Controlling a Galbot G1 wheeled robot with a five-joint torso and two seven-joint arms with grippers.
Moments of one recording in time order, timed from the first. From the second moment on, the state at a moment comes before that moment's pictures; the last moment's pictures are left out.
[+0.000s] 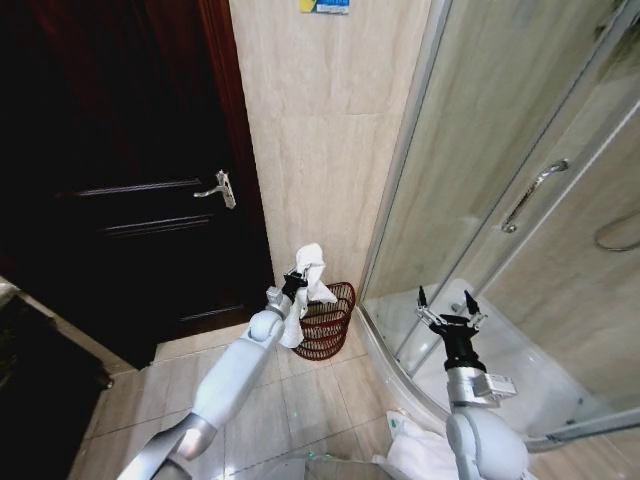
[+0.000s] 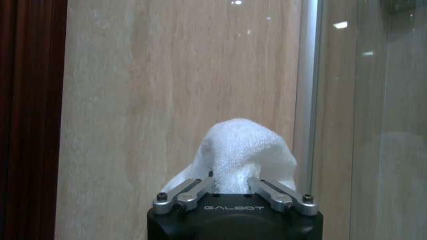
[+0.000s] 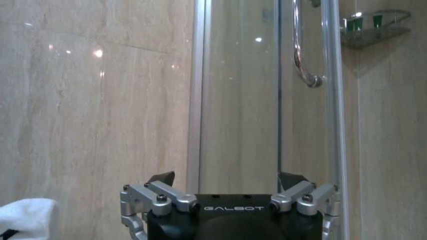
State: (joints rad) left arm 0.81 -1.29 -0.09 -1.37 -0.39 -0.18 0.03; right arm -1.62 1.59 0.70 2.27 0.06 0.06 -0.03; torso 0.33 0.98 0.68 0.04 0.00
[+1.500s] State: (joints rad) left arm 0.62 -1.29 -0.01 -1.47 -0.43 -0.11 -0.01; right arm -1.60 1.59 0.69 2.24 0.04 0.05 -0.04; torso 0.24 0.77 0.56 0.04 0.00
